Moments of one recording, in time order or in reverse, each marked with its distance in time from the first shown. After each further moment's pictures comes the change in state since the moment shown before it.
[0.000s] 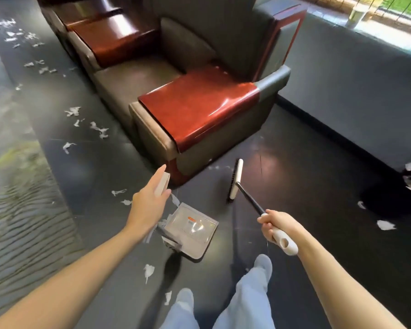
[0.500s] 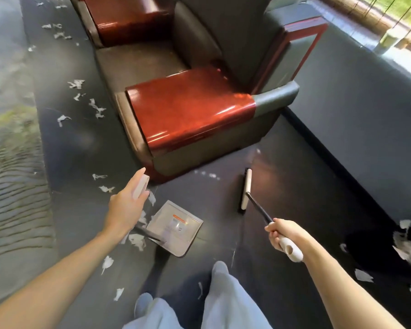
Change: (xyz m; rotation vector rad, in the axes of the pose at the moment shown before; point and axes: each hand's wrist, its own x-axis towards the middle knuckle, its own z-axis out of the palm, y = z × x) left_hand 0.061 0.084 0.106 0.000 0.179 -0.242; right_hand 0.073 -0.164 -0.151 -0.212 0.040 0.143
